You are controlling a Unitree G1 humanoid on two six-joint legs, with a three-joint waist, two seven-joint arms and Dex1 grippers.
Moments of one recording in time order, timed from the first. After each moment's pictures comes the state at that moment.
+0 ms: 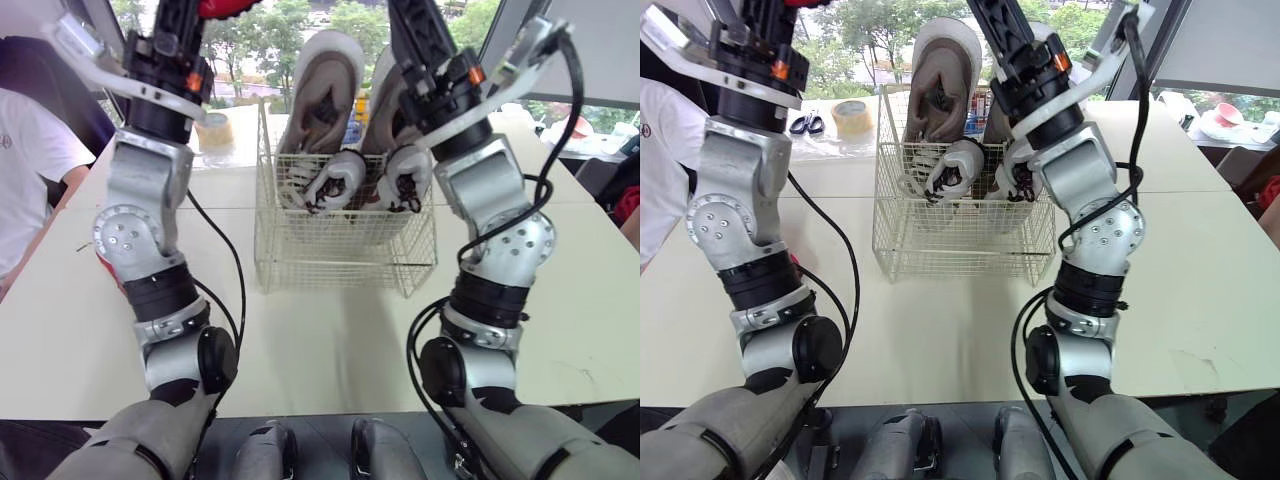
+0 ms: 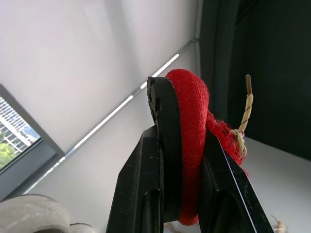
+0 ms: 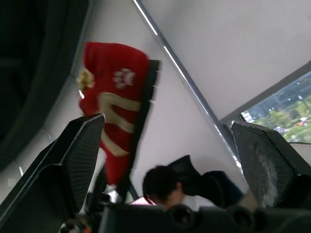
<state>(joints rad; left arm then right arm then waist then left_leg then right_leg) -0.97 0.10 0.46 -0.10 -1.40 0.55 -0.15 -1.01 0.03 -0.34 -0.18 1.15 0.63 0.12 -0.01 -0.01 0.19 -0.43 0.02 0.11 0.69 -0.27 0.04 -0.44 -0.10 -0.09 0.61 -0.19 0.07</state>
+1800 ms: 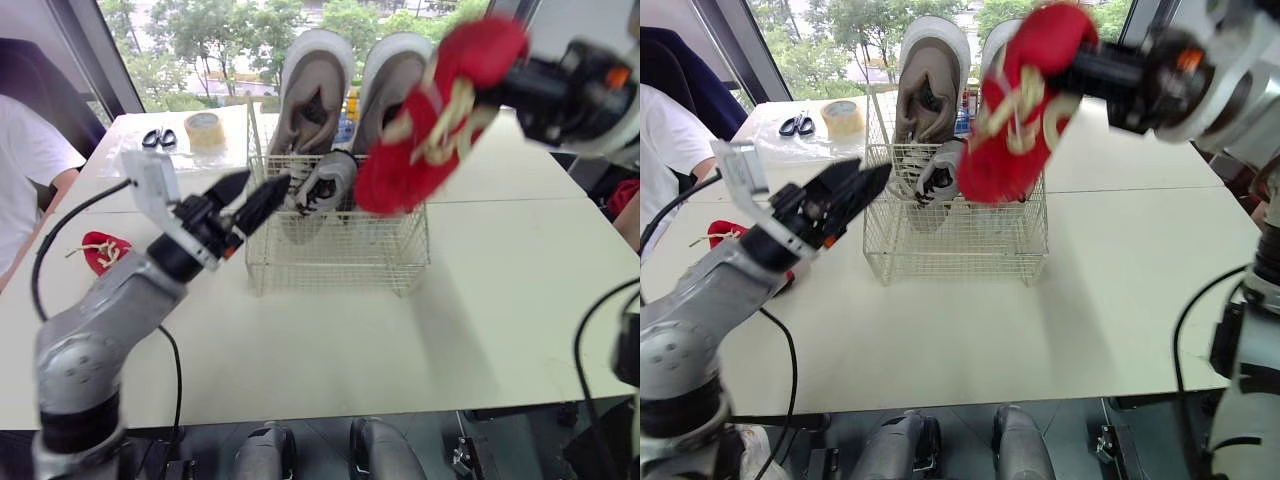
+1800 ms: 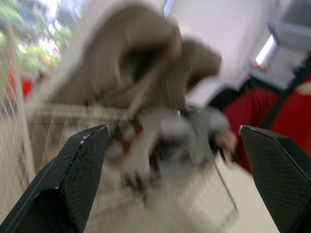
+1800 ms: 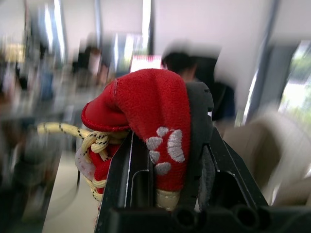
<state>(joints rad) -0.29 0.63 0.34 -0.64 -1.44 0.77 -0.03 -0.98 -0.99 -0.10 -0.02 0.99 0.82 1.14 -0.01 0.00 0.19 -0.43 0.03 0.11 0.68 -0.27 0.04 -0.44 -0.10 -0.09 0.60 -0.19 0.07</state>
